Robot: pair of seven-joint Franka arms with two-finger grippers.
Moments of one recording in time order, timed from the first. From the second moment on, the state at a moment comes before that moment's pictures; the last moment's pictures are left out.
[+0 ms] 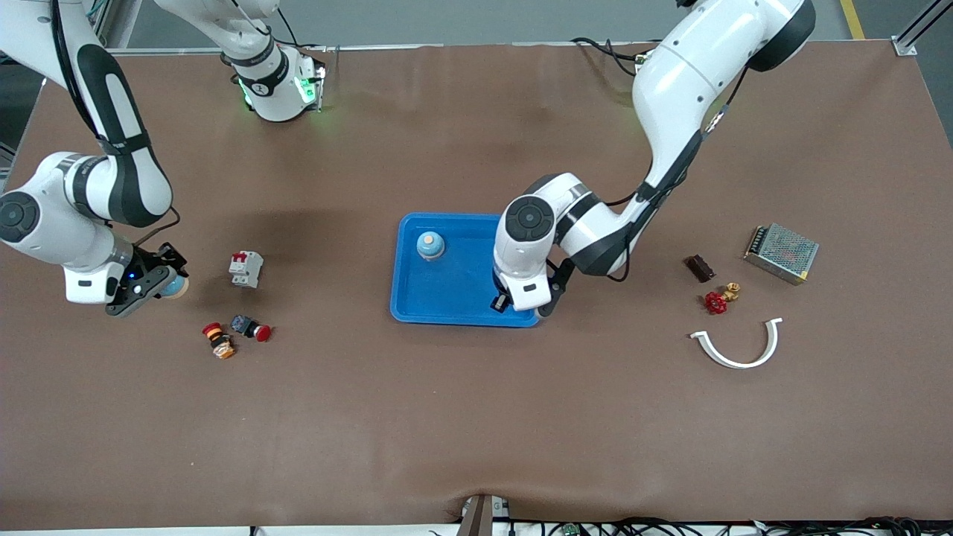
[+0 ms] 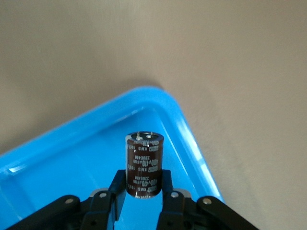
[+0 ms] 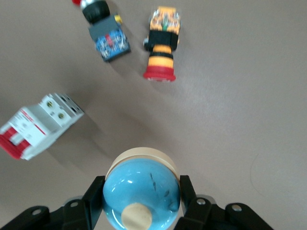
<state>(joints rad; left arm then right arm) -0.35 0.76 -0.42 -1.46 0.34 2.21 -1.90 -0.11 0.28 -0.11 -2.16 -0.02 2.42 -0.96</state>
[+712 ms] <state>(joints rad) -0.02 0.56 -0.47 -1.64 0.33 2.03 -1.43 -0.14 0.29 -0.11 -2.30 -0.02 2.63 -0.98</state>
